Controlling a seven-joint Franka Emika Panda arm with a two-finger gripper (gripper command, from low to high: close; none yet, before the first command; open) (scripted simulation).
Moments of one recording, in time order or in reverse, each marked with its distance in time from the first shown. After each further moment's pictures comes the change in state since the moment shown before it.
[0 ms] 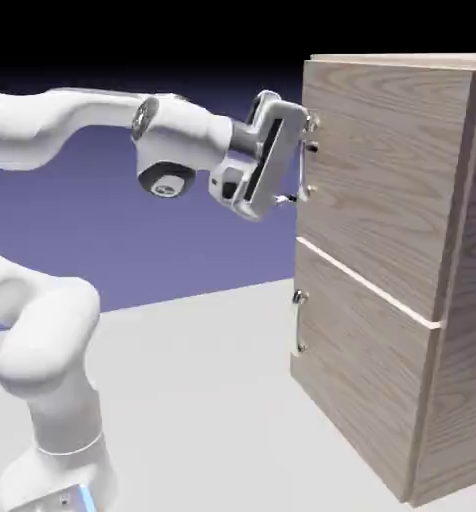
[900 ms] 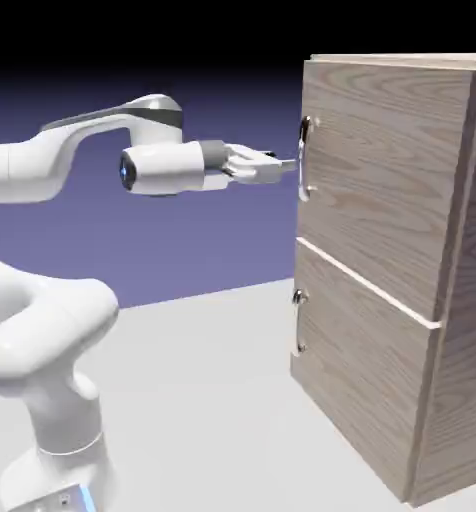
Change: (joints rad) arm -0.407 -0.311 0.470 0.140 1.087 -0.089 0.795
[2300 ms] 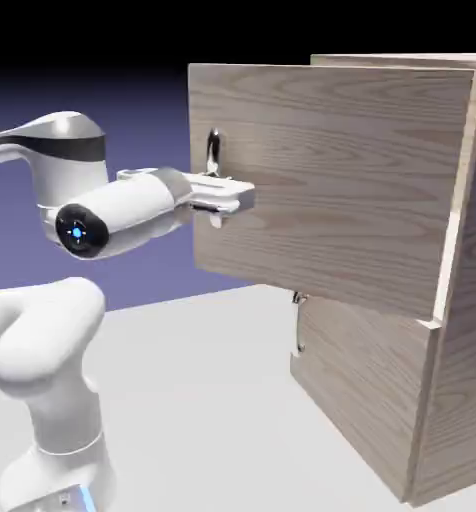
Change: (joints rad) arm 0.343 -0.238 -1.178 -0.482 -0.992 -0.900 -0.080
